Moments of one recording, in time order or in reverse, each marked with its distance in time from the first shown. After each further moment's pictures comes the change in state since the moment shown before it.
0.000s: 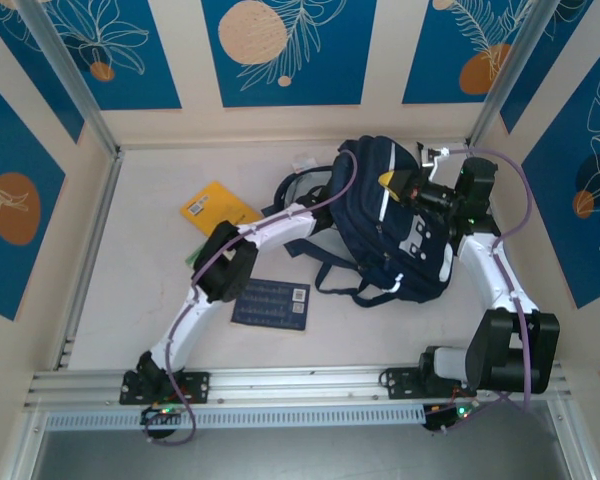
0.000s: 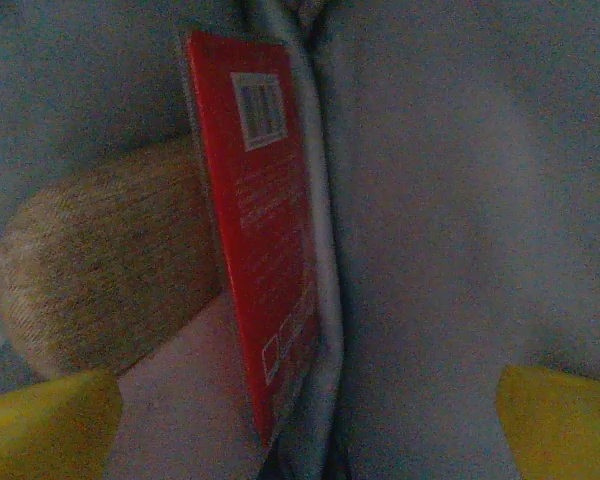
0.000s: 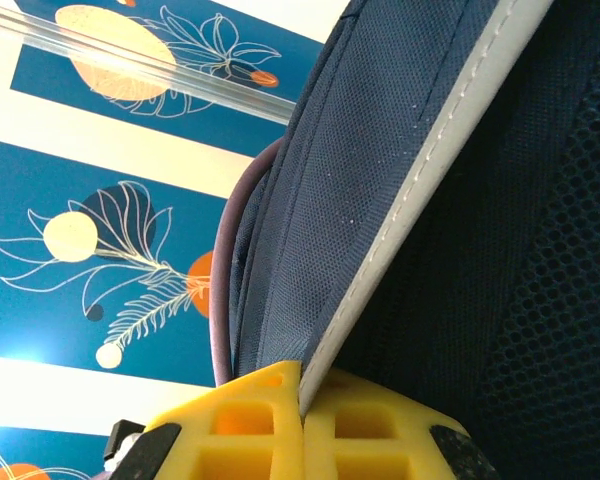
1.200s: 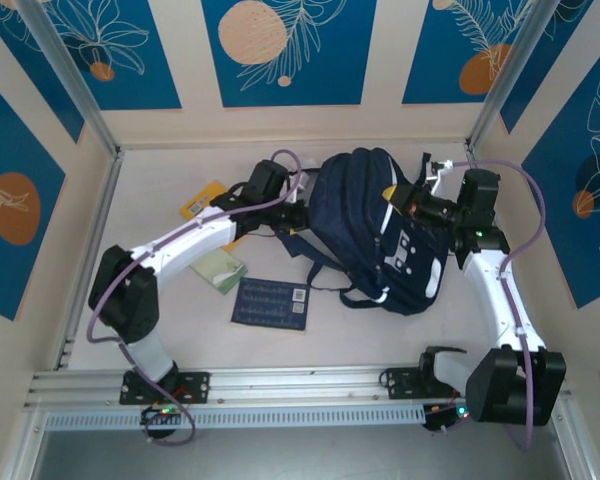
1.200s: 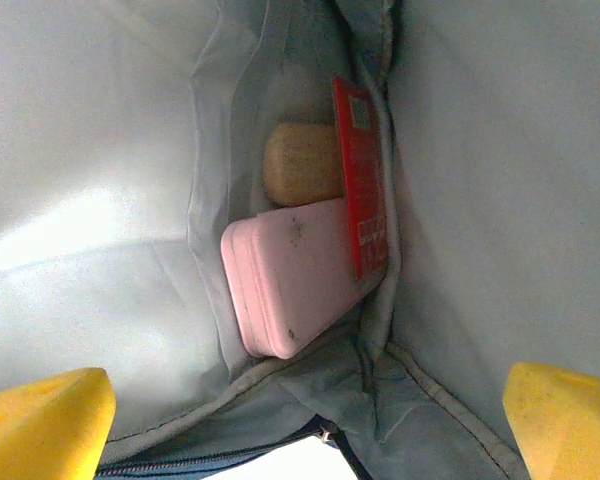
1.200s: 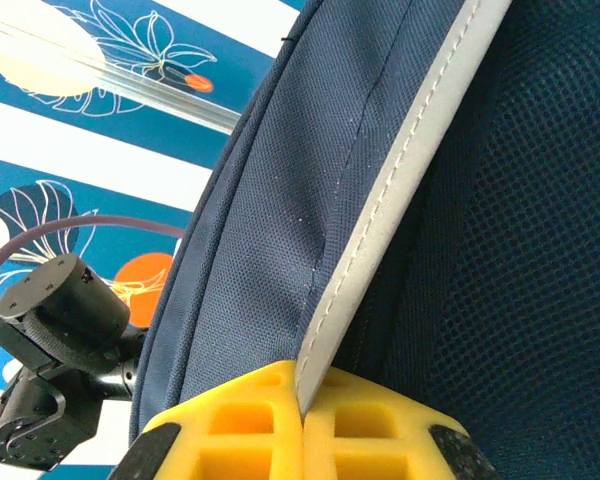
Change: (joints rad) left arm 0.163 -0.731 -0.640 -0.245 -0.149 0.264; right arm 0.001 -0.154 -0.005 -0.331 0.153 -0.232
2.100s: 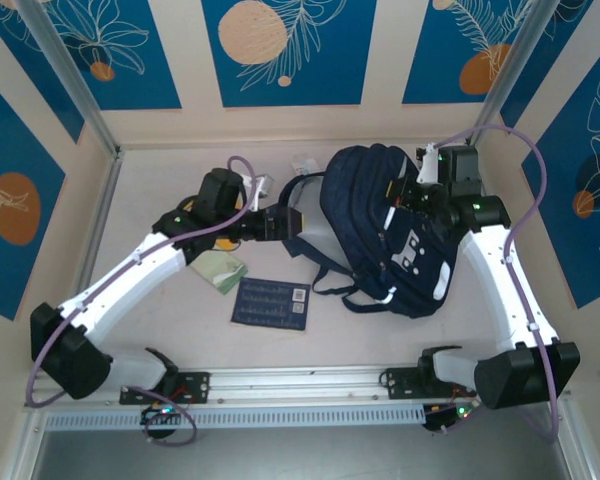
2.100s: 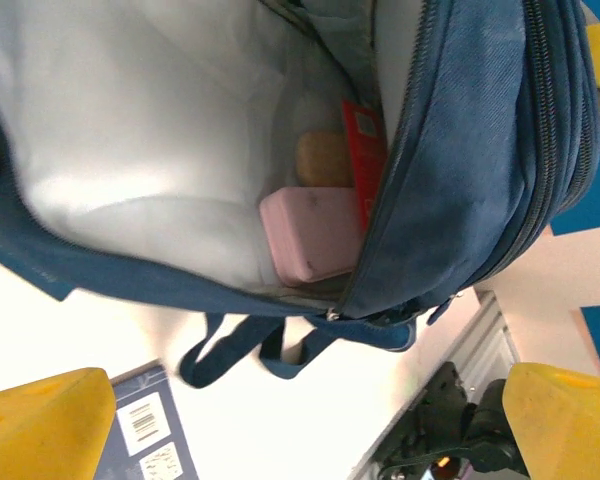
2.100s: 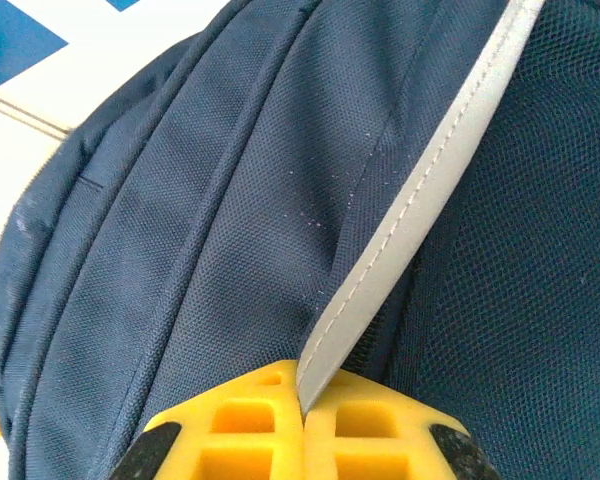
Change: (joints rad) left arm 0.049 -0.375 -0.157 -0.151 -0.087 0.121; right arm 0.195 0.091 0.361 -0.531 0.610 -0.372
